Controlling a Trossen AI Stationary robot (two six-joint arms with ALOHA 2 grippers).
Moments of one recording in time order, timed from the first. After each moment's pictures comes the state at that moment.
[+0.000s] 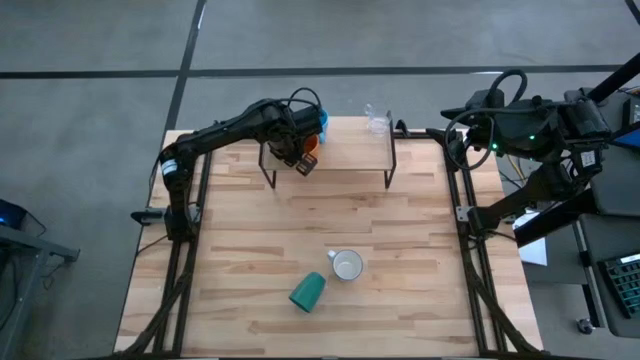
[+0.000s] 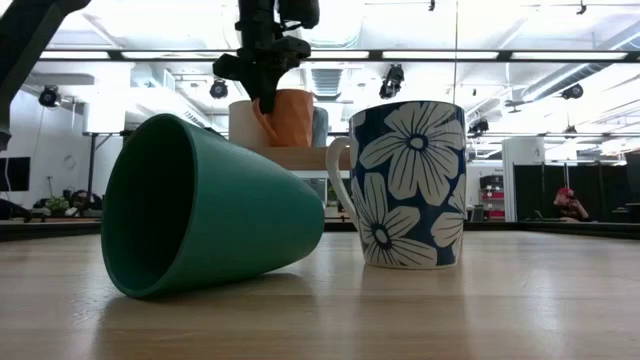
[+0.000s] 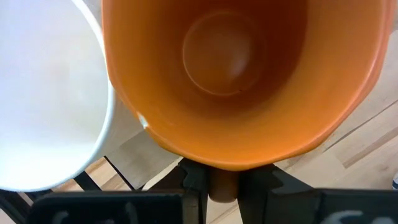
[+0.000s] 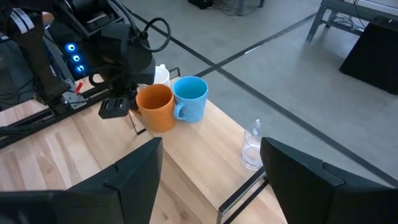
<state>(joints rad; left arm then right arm) 0.38 1.88 2.02 -1.50 -0.16 -0.51 0.12 1.34 2.23 -1.53 0.68 0.45</state>
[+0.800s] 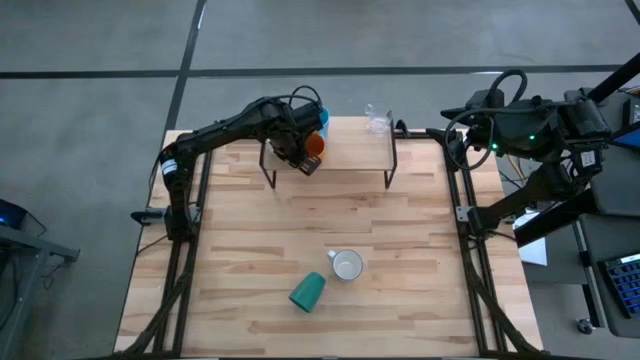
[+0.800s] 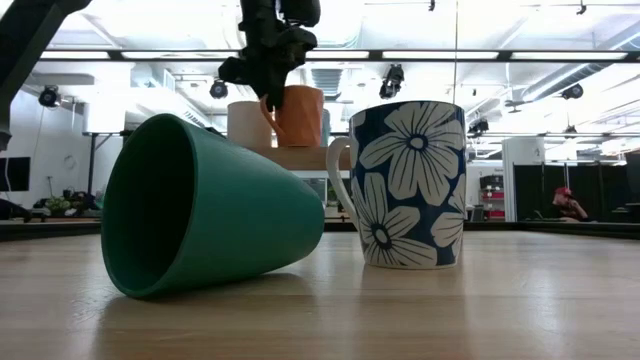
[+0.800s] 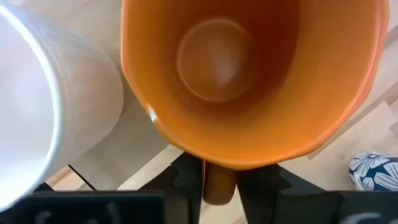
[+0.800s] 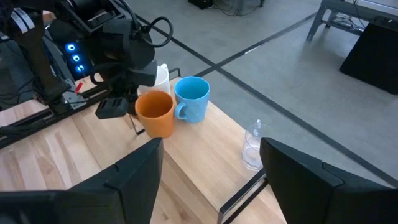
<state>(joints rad) 0.38 1.87 2.03 -1.45 -0.04 -0.49 0.12 1.34 2.23 -1.53 0.68 0.45</state>
